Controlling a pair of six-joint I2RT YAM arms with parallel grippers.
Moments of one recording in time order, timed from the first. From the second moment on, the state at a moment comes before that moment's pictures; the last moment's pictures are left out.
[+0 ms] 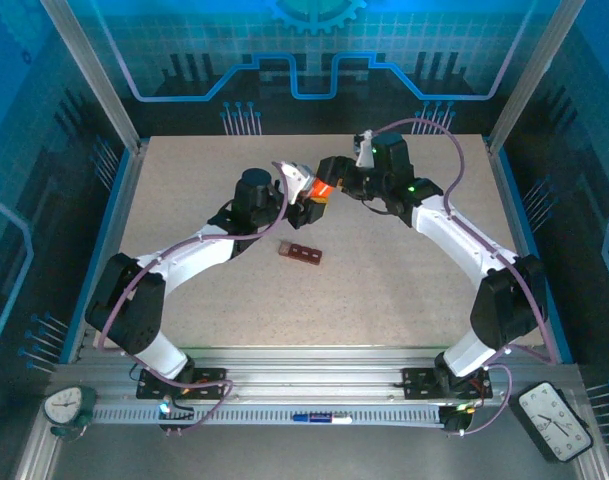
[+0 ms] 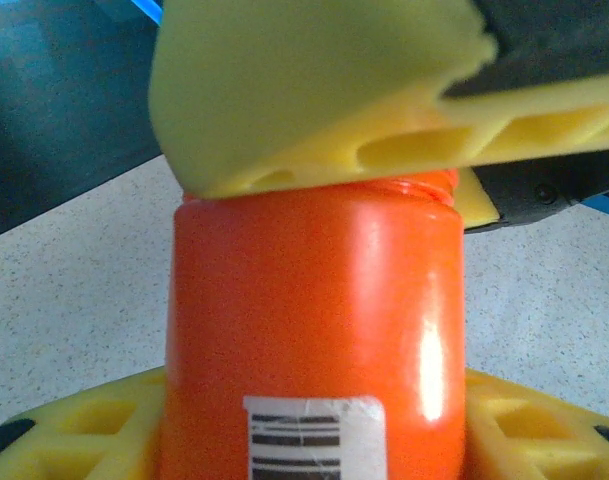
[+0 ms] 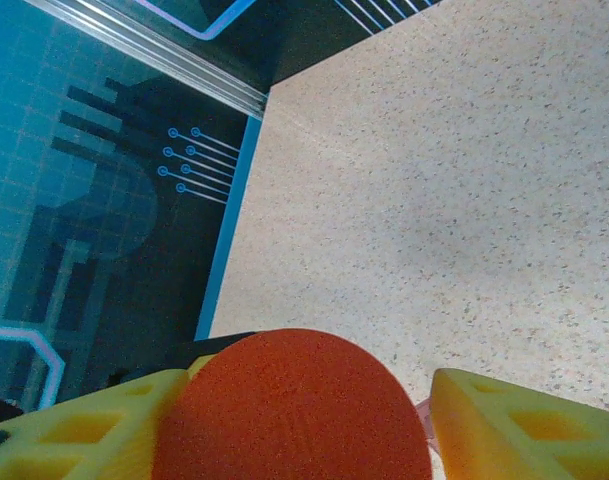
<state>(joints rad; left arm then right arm) -0.49 1.59 1.04 0.26 0.39 0.04 0.42 1.59 1.35 -0.24 -0.42 0.77</state>
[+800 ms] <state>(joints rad) -0.49 1.59 1.04 0.27 0.40 0.02 0.38 1.58 1.33 -0.16 -0.54 0.75</state>
